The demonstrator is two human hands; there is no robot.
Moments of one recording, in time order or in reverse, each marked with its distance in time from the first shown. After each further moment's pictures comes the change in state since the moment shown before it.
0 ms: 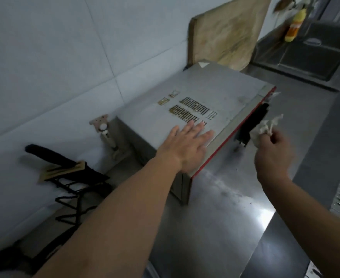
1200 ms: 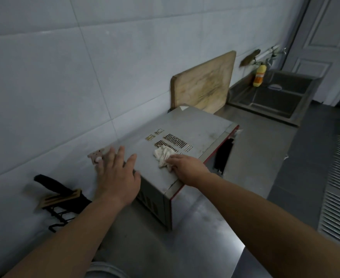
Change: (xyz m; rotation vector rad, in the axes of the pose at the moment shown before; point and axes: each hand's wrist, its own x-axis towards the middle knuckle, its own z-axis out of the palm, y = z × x) left_hand -0.110 -0.025 -0.056 0.098 0.296 -0.509; right_hand -0.015 -0.061 0.064 -0.804 -0.932 -0.798
